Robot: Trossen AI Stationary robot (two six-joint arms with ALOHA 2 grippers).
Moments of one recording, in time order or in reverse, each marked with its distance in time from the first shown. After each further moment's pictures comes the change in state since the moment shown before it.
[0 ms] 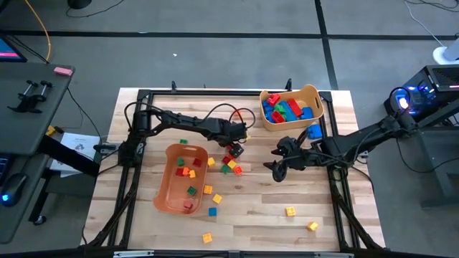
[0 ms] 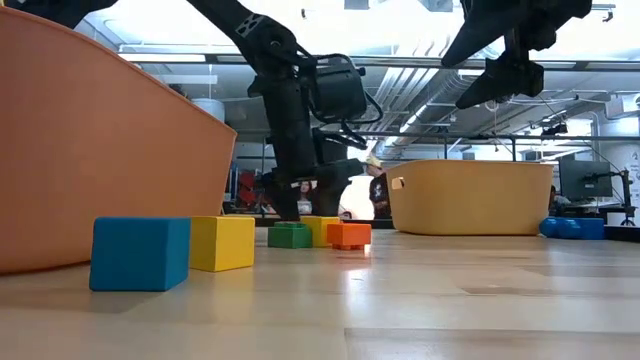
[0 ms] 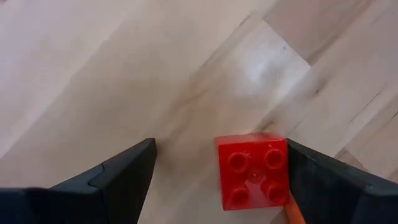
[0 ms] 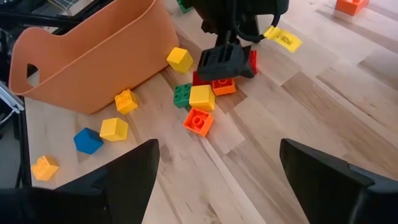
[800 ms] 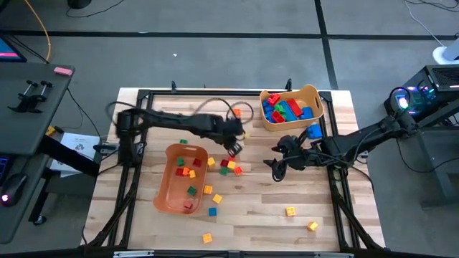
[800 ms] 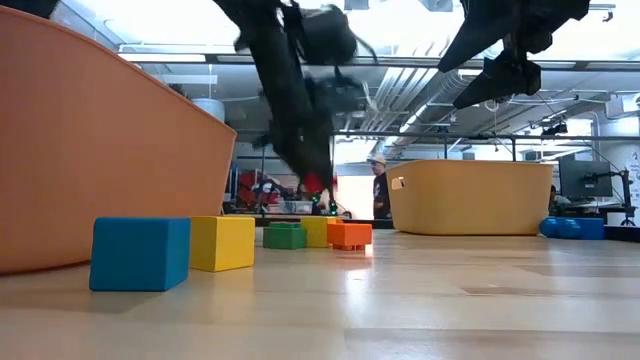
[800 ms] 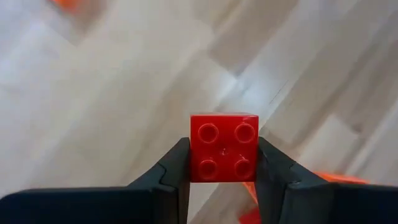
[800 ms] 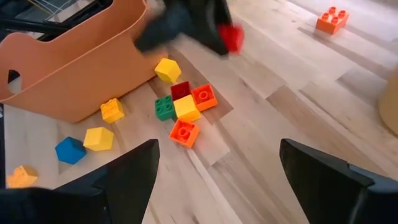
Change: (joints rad) left arm -0.041 -0.178 -0.002 -0.046 -0.005 0.048; right arm -0.003 0.000 0.000 -0.006 0.062 -0.032
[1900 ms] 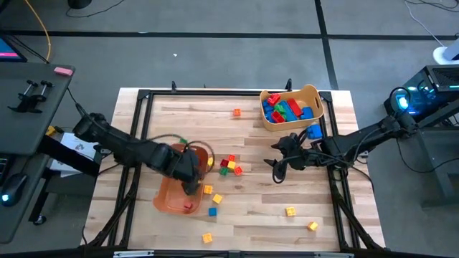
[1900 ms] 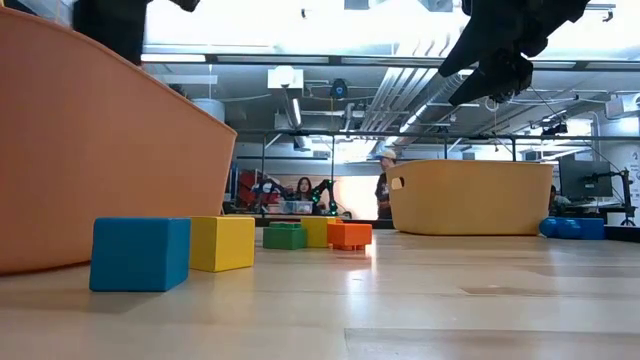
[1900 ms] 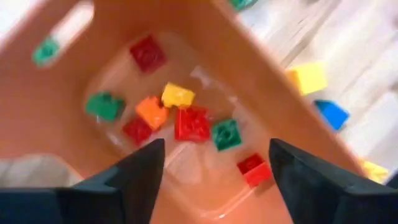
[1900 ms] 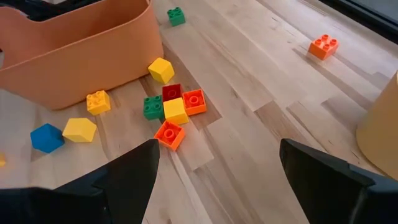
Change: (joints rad) left arm -0.503 -0.413 -0.126 -0.524 0.008 -0.549; right arm 0.000 0.000 0.000 -0.001 0.036 -0.156
